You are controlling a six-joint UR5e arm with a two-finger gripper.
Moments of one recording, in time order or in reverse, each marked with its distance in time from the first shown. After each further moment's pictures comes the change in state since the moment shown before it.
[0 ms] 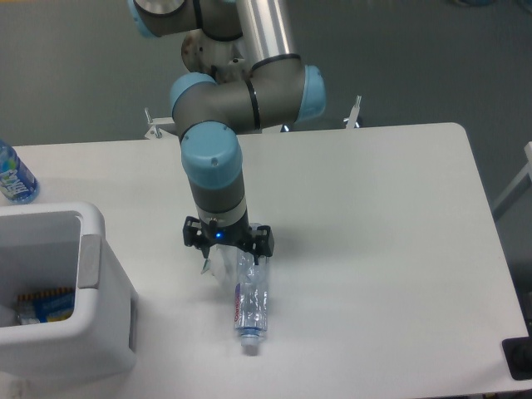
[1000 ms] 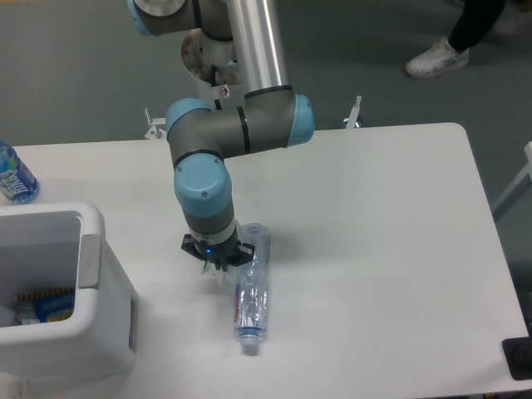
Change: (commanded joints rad) arm -0.003 -0.012 -0.012 0.011 0.011 -0.005
